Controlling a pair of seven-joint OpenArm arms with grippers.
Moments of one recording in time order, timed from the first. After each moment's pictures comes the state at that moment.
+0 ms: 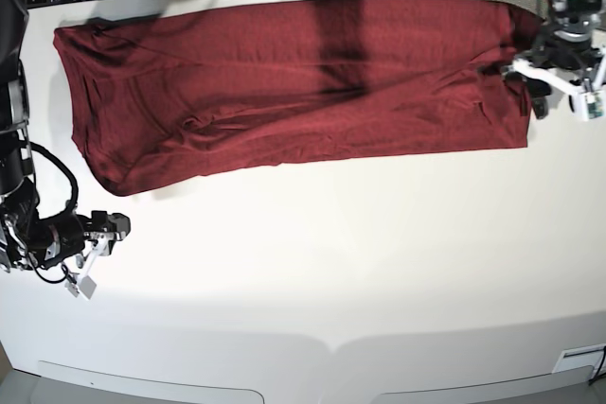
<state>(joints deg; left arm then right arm) 30.5 -12.1 -18.8 111.5 -17.2 0.8 29.5 47.6 34.9 -31.3 25.8 54.5 36.1 -53.0</state>
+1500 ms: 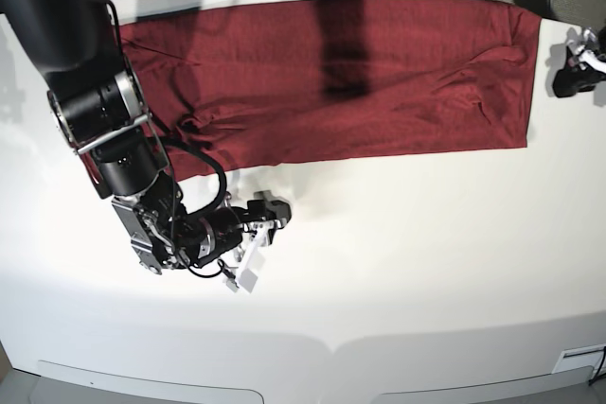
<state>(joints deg) 22.9 -29.1 -27.6 75.4 -57.0 -35.3 42.7 43.5 11.5 -31.3 25.9 54.7 36.3 -56.4</state>
